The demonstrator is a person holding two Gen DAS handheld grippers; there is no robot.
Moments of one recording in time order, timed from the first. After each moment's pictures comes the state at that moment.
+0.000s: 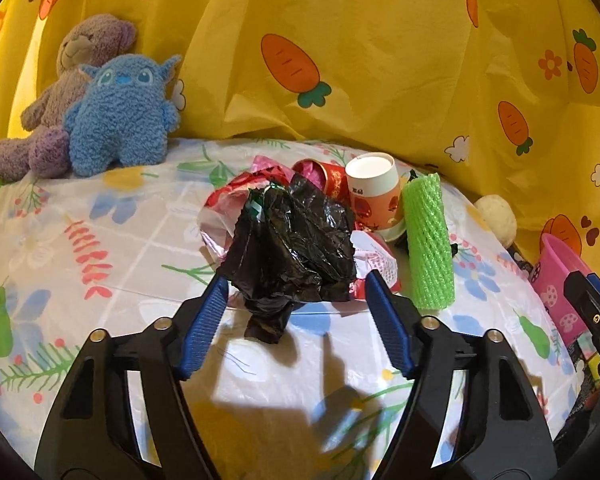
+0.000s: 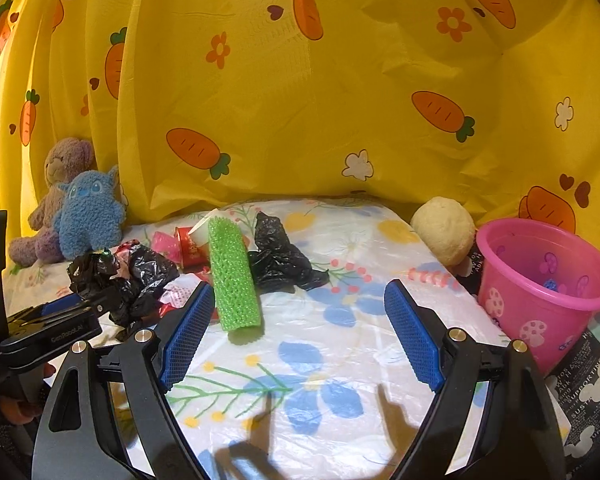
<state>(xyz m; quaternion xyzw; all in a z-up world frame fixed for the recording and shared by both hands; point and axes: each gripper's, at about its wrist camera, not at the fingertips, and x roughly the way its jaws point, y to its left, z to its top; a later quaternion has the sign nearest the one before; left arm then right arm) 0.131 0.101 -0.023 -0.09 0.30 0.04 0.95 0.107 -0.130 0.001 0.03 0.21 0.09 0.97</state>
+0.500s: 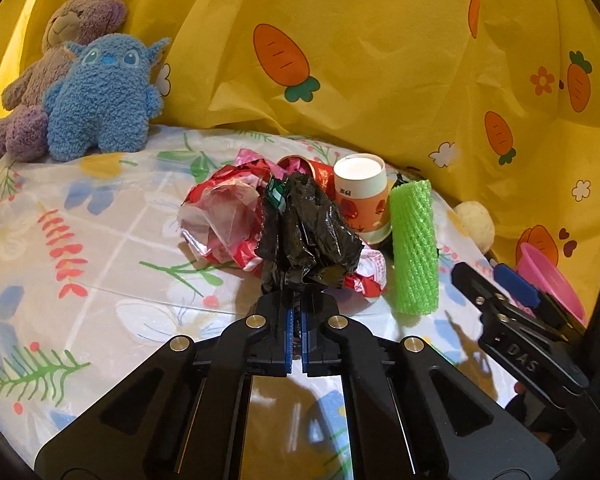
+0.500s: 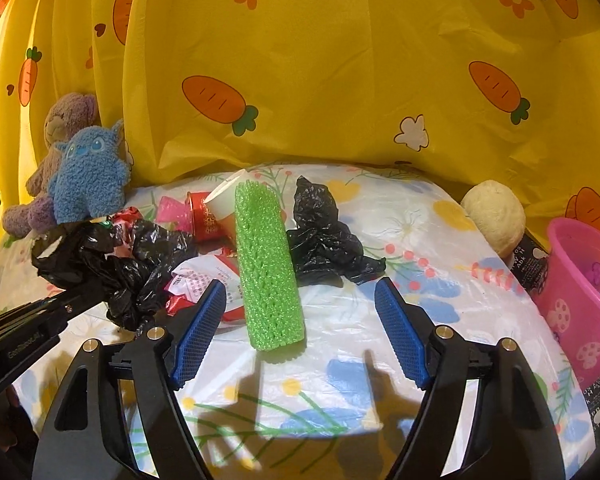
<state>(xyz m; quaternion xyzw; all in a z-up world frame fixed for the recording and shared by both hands) 0.132 0.113 -0.020 -0.13 0.30 0.00 0.95 0.169 -0.083 -0.027 0.00 0.28 0.12 0.95</state>
